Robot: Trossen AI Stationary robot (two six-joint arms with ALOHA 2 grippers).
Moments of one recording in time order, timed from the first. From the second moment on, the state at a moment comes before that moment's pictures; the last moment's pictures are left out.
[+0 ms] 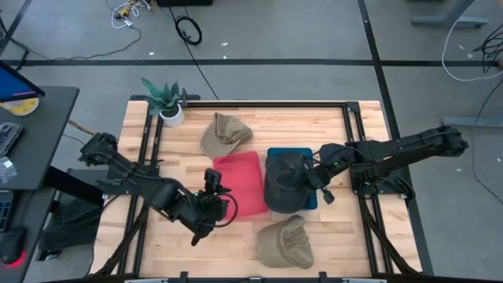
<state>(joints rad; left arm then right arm) -0.58 1.57 1.48 -0.92 -0.71 -0.01 0.12 1.01 0.69 -0.26 -0.30 -0.36</state>
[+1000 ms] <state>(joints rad) -0.39 1.30 1.15 -0.53 -0.29 0.23 -0.04 0.95 0.46 -0.25 -0.38 -0.48</state>
